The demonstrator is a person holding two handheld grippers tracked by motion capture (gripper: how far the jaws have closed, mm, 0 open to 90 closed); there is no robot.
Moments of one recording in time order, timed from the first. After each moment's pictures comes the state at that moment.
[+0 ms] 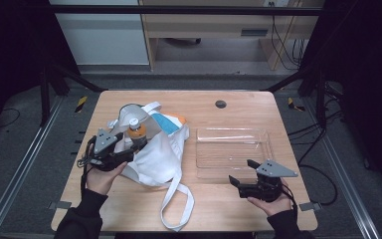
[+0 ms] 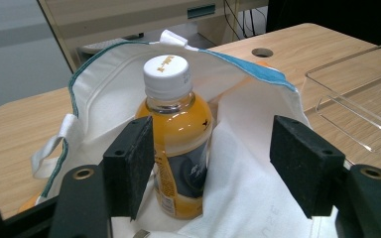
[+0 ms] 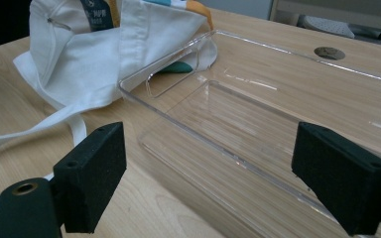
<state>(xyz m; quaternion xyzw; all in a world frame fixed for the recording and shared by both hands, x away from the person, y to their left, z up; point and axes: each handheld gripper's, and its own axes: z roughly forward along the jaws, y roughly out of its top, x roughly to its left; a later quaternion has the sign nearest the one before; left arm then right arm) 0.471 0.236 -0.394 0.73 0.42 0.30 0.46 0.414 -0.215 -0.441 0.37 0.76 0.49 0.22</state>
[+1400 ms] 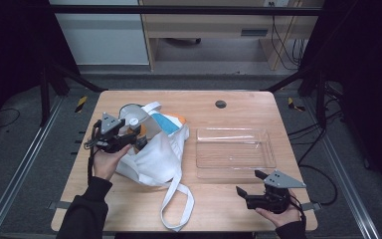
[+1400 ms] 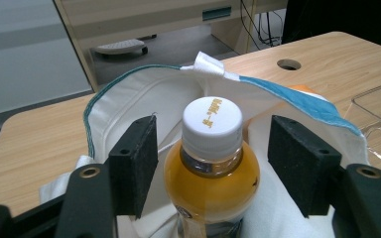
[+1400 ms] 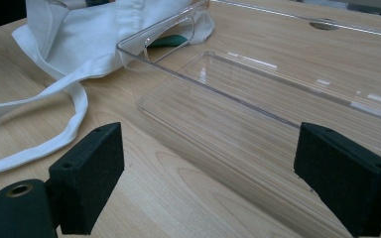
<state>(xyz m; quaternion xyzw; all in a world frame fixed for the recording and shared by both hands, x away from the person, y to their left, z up) 0.522 0.232 -0.392 0.71 0.43 0.31 0.45 0.392 -0.234 -0.455 0.39 0.76 0.48 0.21</state>
